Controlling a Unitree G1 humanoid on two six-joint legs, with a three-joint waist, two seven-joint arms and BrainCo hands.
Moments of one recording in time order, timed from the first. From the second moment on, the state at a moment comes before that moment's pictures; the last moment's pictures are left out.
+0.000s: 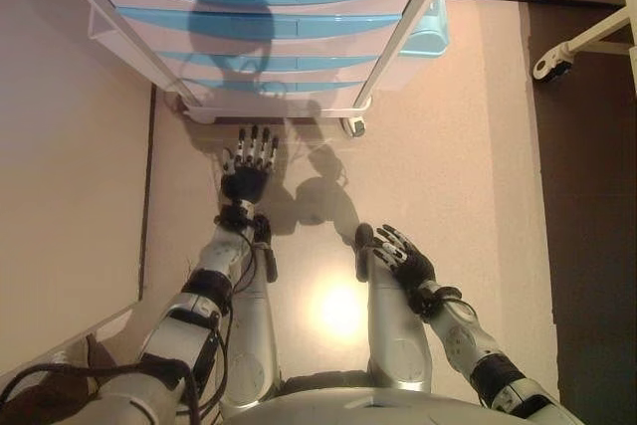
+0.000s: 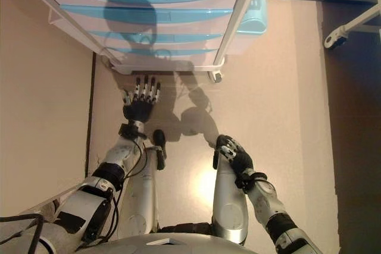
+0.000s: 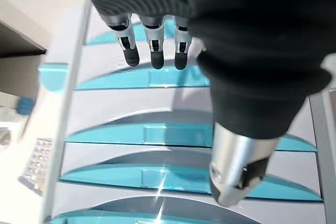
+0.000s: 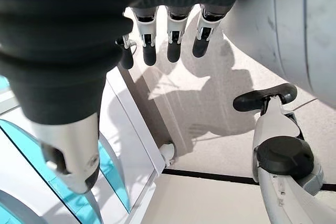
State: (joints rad) left arm -0.56 0.25 -0.18 0.83 -1.83 -0.04 -0.62; right arm -0.10 -0.33 0.41 0.65 0.88 -0.18 0.26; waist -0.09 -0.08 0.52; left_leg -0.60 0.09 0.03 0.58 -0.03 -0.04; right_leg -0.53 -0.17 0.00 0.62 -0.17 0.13
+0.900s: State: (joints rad) left arm -0.92 0.38 -0.20 0.77 -1.85 -0.16 -0.29; right arm -0.13 -0.33 0.46 0.69 1.00 -0.22 0.28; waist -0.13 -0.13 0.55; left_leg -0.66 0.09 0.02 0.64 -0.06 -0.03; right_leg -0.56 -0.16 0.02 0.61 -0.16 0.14
